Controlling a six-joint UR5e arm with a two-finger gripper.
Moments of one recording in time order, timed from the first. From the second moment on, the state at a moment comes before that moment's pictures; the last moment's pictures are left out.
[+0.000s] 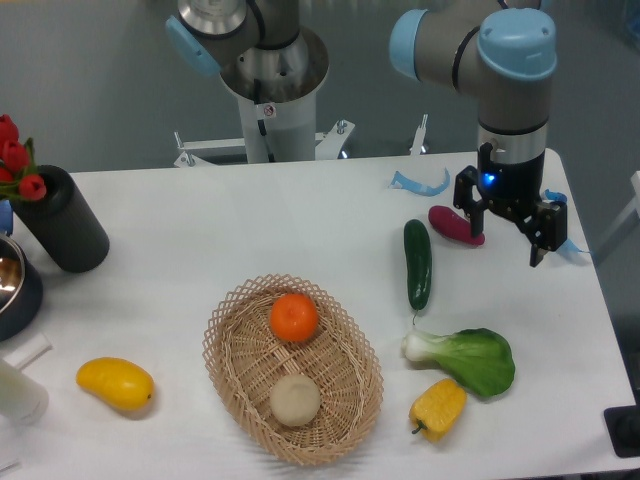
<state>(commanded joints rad) 2.77 -1.81 -1.65 -0.89 1.47 1.55</state>
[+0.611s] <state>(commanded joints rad) 2.77 -1.81 -1.66 -0.89 1.47 1.50</state>
